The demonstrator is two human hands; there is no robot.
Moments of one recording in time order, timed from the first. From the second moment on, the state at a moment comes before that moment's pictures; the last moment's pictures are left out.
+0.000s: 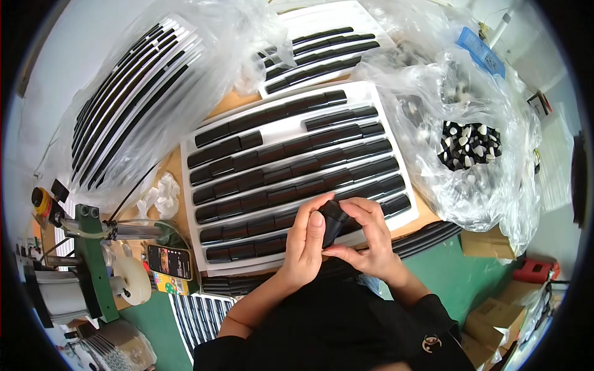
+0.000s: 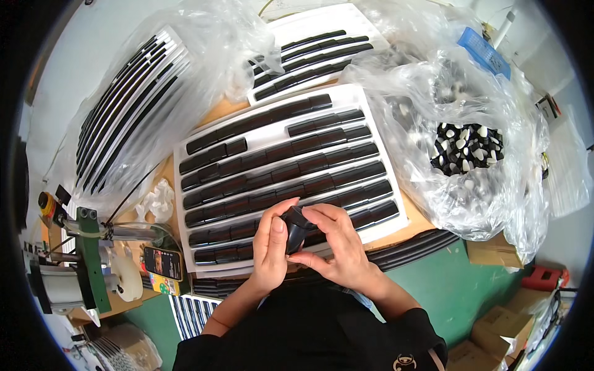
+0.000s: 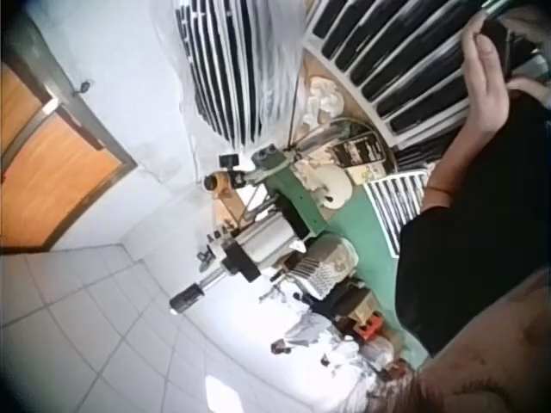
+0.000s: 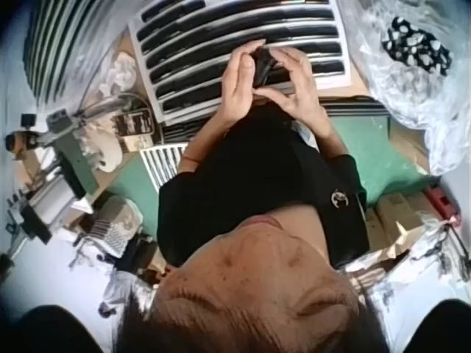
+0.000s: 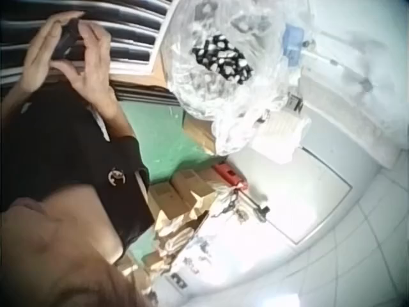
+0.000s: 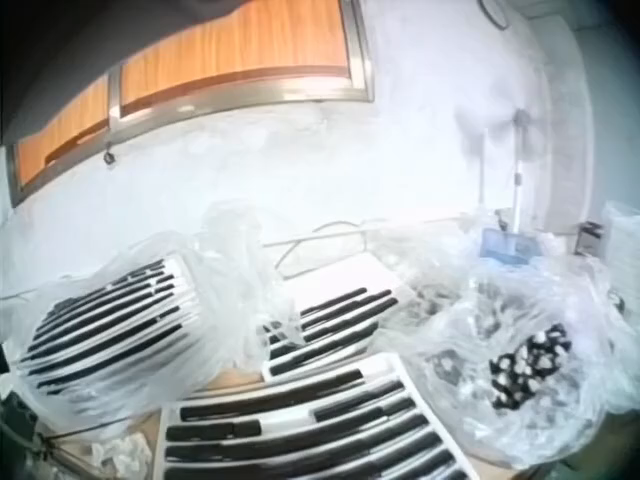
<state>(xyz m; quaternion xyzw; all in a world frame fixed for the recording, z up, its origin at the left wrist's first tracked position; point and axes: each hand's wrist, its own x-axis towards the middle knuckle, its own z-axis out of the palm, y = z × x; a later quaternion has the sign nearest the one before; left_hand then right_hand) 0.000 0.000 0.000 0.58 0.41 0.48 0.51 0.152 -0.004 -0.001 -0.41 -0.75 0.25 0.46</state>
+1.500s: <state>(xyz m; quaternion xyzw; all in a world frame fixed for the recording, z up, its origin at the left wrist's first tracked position) 0.002 0.024 0.001 0.63 0.33 0.39 0.58 0.207 0.032 -0.008 -0.41 -0.82 0.14 0.38</state>
